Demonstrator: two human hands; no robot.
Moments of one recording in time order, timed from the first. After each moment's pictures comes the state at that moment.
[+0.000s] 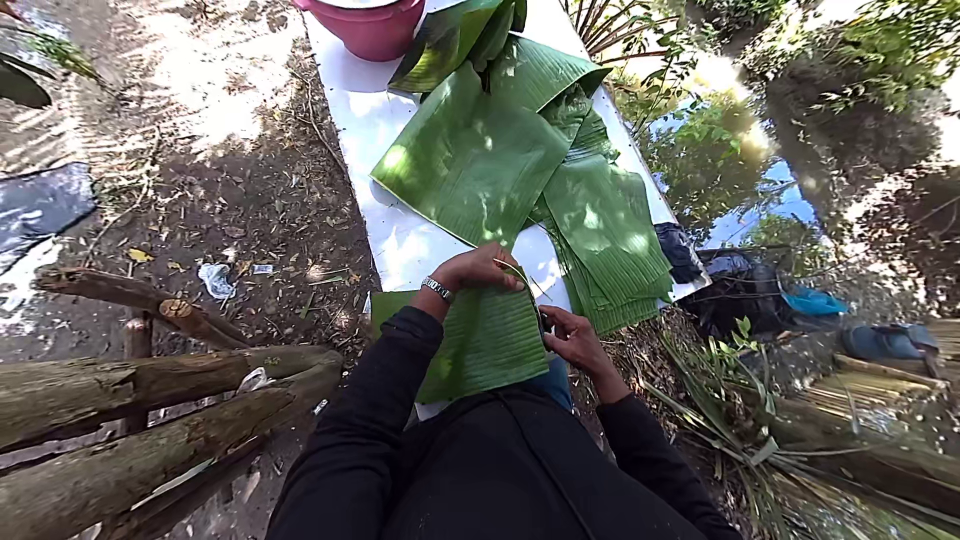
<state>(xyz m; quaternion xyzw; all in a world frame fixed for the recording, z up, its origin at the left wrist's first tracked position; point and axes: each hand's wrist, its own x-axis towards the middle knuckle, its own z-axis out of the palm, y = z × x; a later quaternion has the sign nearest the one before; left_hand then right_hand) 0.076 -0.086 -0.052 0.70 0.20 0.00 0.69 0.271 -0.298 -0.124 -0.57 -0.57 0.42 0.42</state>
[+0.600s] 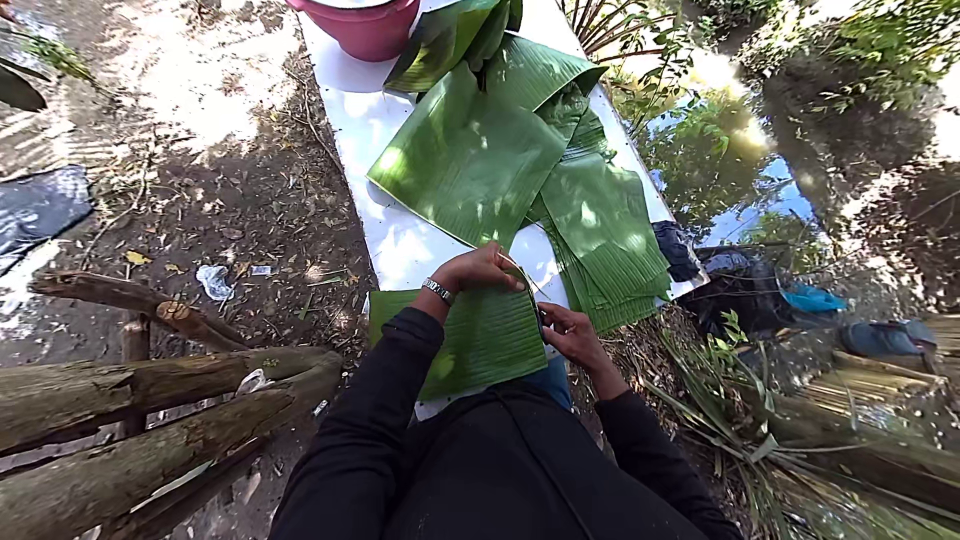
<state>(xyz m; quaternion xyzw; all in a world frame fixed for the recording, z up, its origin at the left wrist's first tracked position) 0.081 -0.092 -0.053 0.66 0.24 -0.02 0.71 0.272 -0.294 -0.126 -0.57 -0.57 0.40 0.43</state>
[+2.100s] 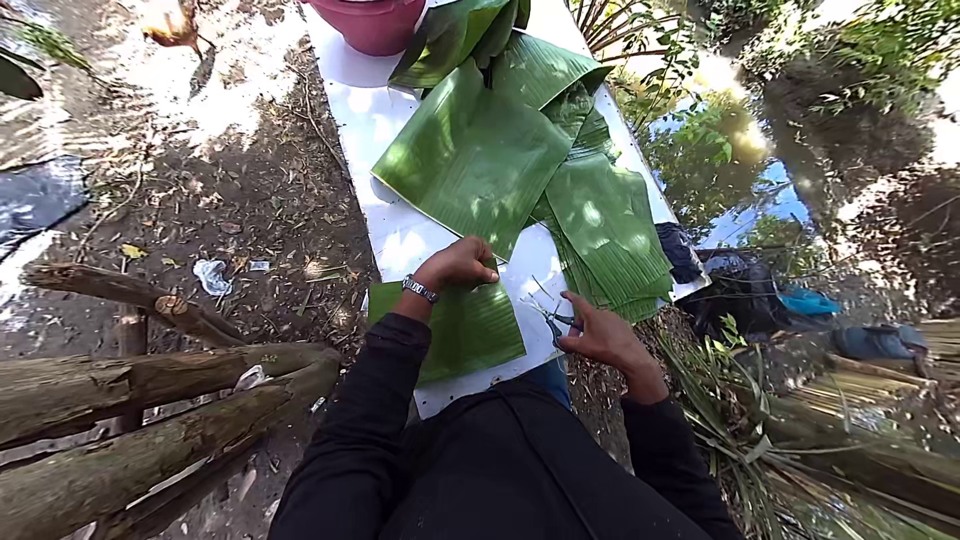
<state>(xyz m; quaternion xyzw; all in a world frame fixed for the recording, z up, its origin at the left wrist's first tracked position) 0.049 -0.072 -0.048 0.77 0.30 -0.05 0.56 0.291 -0.280 -0.048 -0.75 -0.56 0.35 -0.05</state>
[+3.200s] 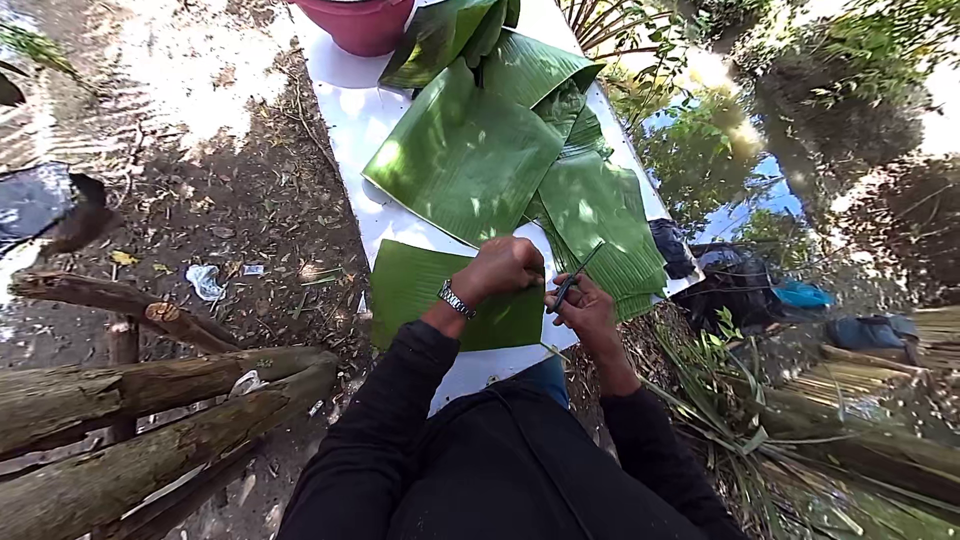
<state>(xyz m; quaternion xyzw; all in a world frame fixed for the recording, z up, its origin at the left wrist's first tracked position) 0.105 -0.111 -0.005 0.89 0.21 0.01 0.39 0.259 -0.271 -0.059 -0.63 -0.36 0.44 0.52</state>
